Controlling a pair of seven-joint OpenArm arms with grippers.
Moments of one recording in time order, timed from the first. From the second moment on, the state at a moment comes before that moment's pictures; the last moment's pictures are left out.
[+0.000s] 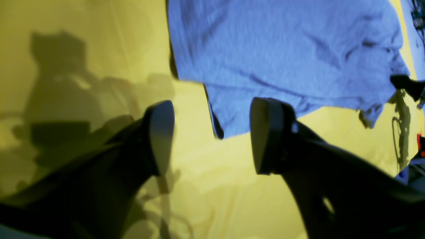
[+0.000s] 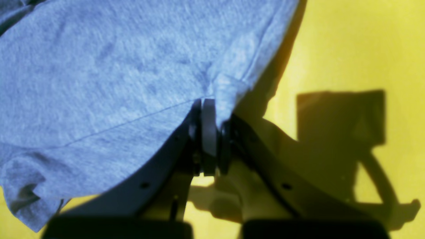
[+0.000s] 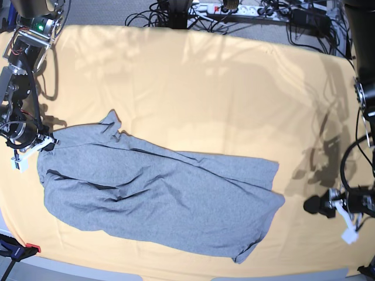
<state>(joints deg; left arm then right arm) -49.6 -36.6 5.3 44.8 -64.2 -35.6 78.6 13.0 21.8 26.7 71.1 28.3 25.3 -59.8</state>
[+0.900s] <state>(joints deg) -35.2 -29.3 5.3 44.8 -52.4 -37.5 55.6 13.0 21.8 26.7 71.1 28.3 26.5 -60.1</state>
